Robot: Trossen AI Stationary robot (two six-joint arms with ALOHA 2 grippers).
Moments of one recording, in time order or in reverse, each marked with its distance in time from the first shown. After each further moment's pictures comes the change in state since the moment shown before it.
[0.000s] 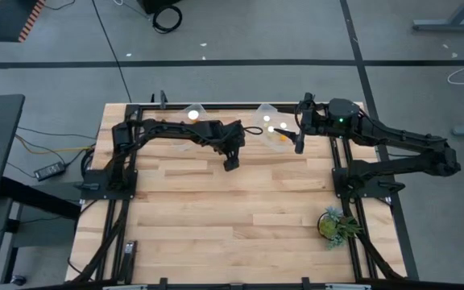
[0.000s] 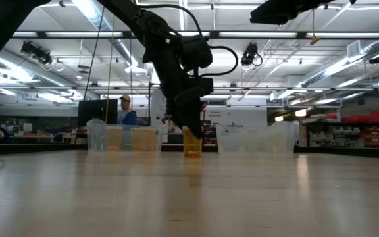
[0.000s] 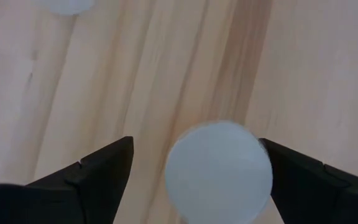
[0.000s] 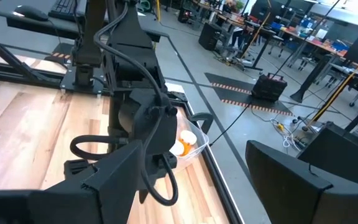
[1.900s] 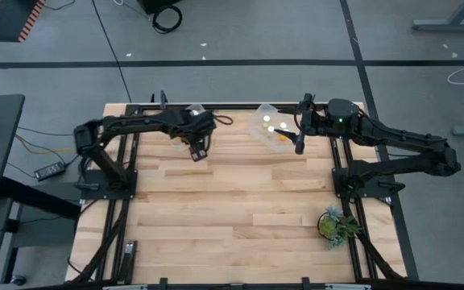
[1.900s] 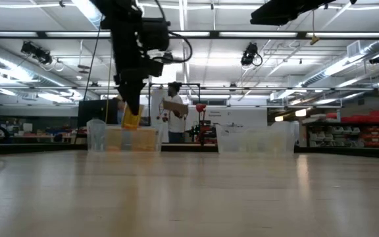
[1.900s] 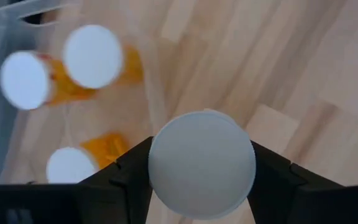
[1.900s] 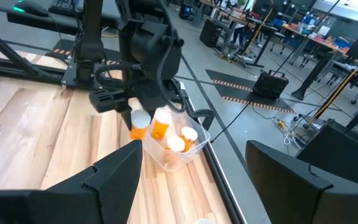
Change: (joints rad) left arm 0.091 -0.361 -0.179 -0.396 -0.207 -0.033; right arm 0.000 0.000 0.000 -0.016 0.000 -0.003
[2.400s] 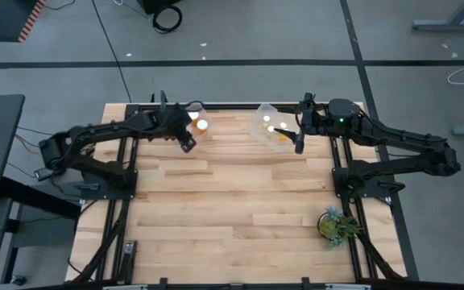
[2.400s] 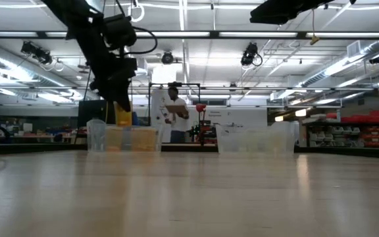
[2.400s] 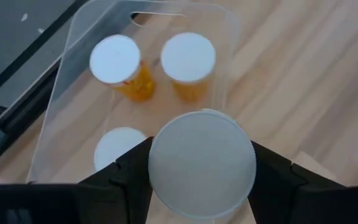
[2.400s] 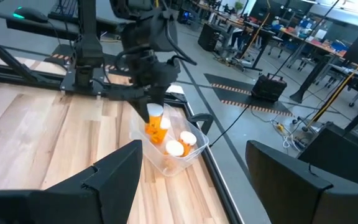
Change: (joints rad) left arm 0.150 -0.336 -0.394 0.394 -0.001 -0.109; right arm 0.000 0.000 0.000 0.020 0.000 0.007
